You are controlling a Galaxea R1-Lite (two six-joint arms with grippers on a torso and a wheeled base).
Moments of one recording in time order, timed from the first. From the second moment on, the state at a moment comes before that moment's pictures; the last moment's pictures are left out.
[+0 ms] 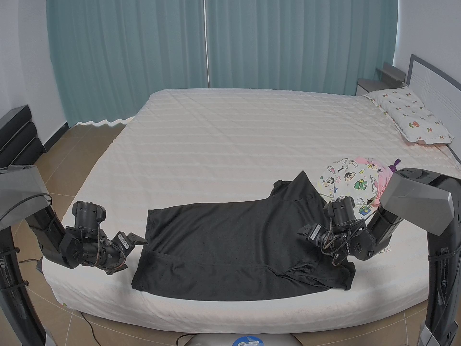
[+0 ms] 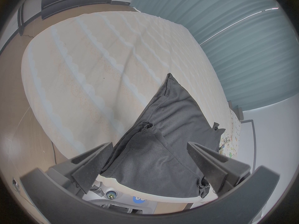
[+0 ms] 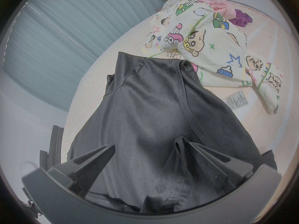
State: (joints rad) left arm -0.03 2.11 -0.60 -0.63 -0.24 -0.85; right arm 0.33 2.39 -0.94 -0.66 -0.09 0.86
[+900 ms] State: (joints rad) left arm -0.03 2.11 -0.60 -0.63 -0.24 -0.85; right arm 0.29 2.33 -0.92 -0.63 -0.10 0.81
